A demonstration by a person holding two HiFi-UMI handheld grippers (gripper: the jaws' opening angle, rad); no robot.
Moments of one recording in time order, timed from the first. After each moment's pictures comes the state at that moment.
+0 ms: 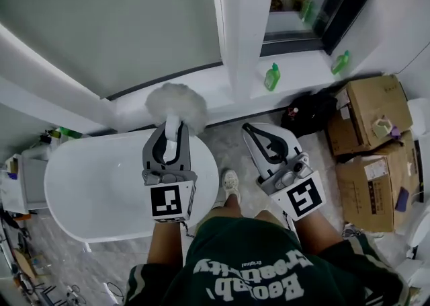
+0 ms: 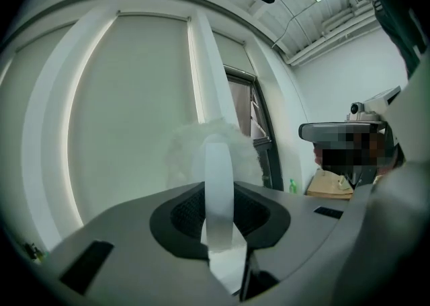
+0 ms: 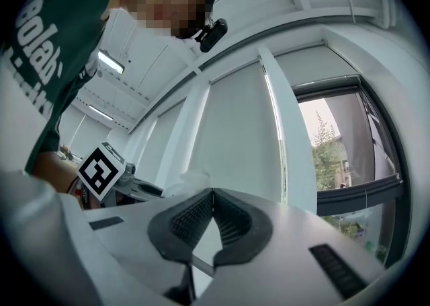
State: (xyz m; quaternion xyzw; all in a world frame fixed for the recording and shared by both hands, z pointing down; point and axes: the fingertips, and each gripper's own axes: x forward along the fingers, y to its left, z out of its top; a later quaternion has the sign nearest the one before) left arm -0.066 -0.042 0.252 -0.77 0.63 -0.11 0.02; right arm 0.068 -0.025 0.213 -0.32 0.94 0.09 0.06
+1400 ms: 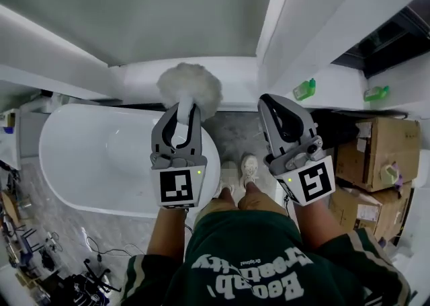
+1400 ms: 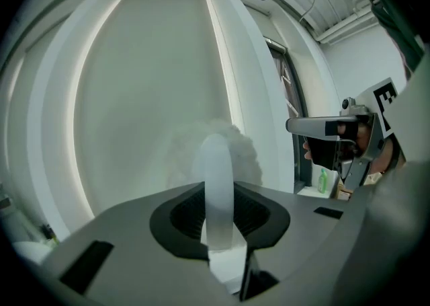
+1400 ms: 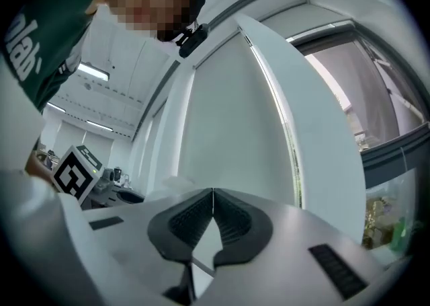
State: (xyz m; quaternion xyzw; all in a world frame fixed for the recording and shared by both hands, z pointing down) left arm -0.122 -0.165 0.314 -0.69 0.70 -0.15 -0.04; right arm 0.006 -0.206 0.256 -0.26 0.96 0.03 0.06
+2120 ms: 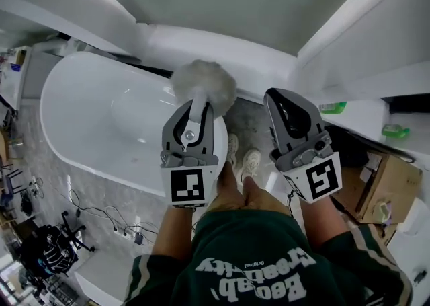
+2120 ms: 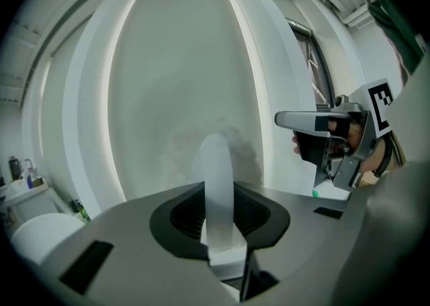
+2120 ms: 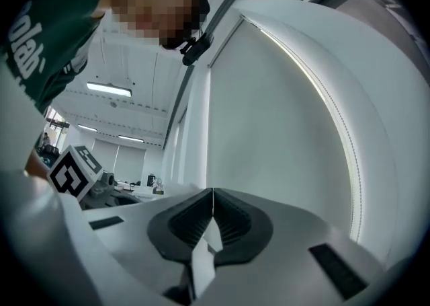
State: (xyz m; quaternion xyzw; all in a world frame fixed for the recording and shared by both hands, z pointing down) left arm -0.163 -0.125 0.360 -0.61 0.77 -0.15 -0.09; right arm -0.069 -0.194 0.290 -0.12 0.99 0.01 0.06
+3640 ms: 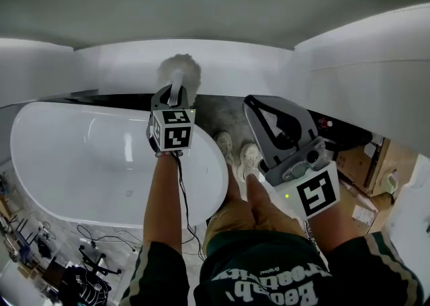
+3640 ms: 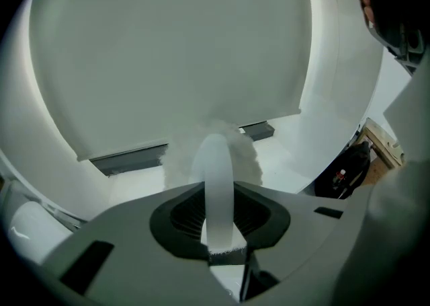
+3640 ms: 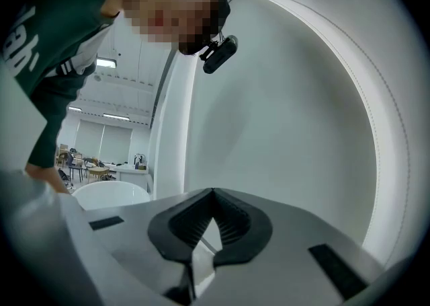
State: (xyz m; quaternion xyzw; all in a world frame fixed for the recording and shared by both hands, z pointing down) left arm -0.301 -0.258 0.691 -0.61 0.64 -0.35 -0.31; right arm -0.166 -0.286 0.416 -0.18 0.98 0.00 -0.03
